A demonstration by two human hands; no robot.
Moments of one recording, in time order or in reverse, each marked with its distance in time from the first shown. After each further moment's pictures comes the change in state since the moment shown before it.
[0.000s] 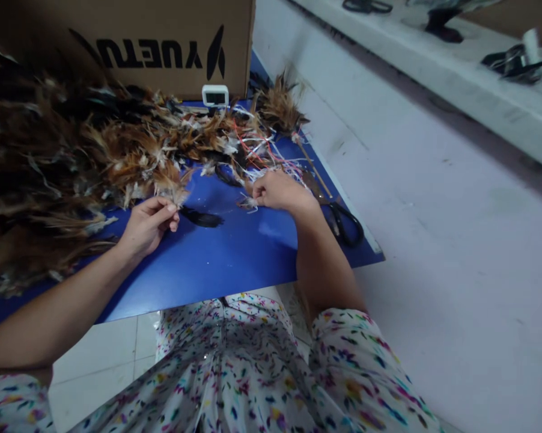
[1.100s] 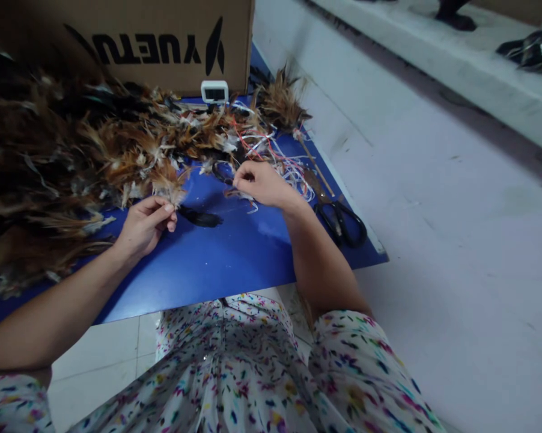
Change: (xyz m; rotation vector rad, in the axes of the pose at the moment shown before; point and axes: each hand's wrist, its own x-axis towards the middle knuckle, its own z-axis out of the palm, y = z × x) left_hand 0.000 -0.001 -0.001 -0.004 -0.006 -0.002; right_hand 0.016 -0.013 0.023 0.635 0.278 -0.152
